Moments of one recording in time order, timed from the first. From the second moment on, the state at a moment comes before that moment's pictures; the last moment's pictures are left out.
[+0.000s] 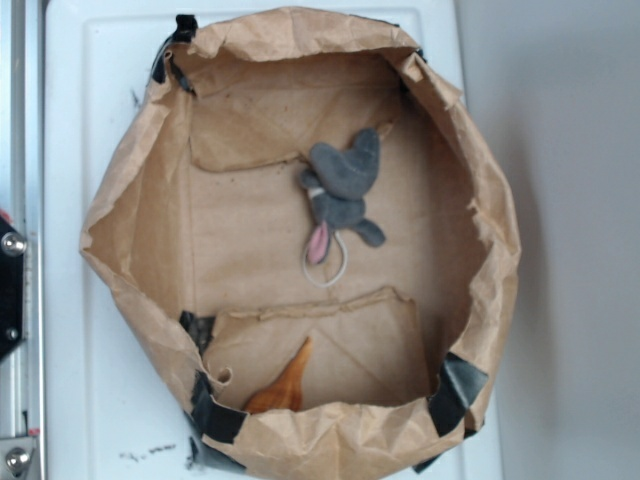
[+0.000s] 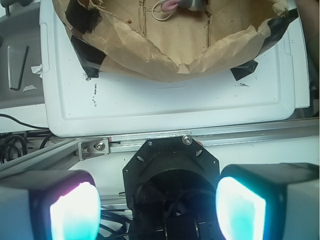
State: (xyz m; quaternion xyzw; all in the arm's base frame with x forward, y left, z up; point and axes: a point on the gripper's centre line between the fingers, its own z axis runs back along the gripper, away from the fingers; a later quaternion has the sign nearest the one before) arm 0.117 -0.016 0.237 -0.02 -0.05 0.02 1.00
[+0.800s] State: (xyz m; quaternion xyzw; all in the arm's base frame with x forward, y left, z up) arm 0.212 0.014 0.217 -0.05 -0.08 0.07 0.99
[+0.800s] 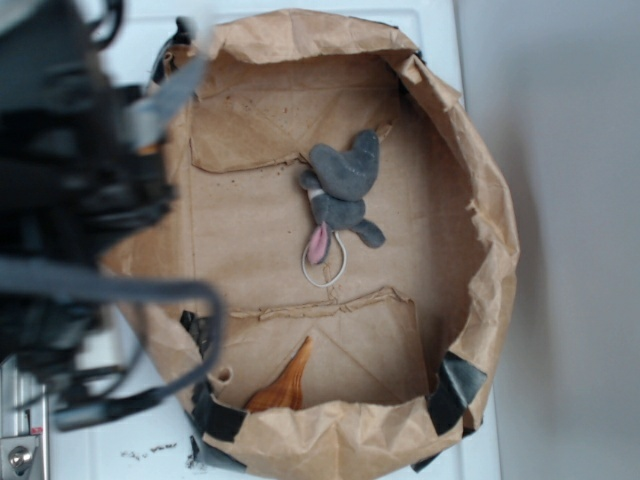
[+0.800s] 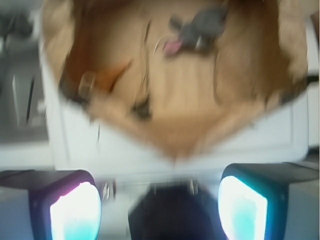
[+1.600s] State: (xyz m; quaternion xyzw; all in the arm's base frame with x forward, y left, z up) arm 0.288 0.042 0.095 -0.01 -0.09 0.21 0.97
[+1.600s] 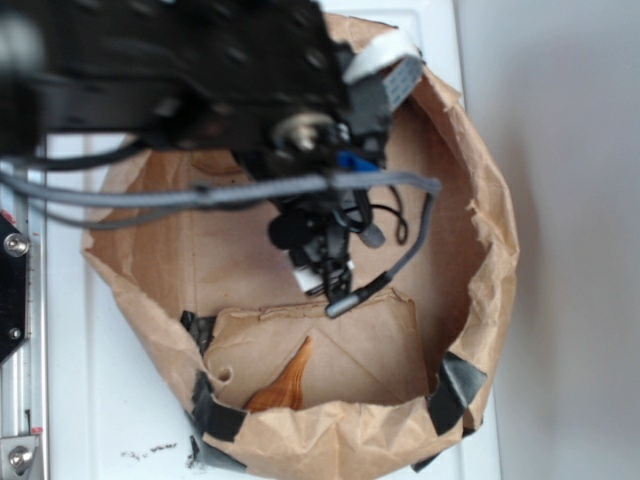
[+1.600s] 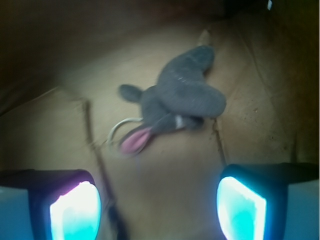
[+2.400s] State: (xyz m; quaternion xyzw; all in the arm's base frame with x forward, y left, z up) arm 0.295 0.044 0.077 -0.02 -0.08 0.19 0.98
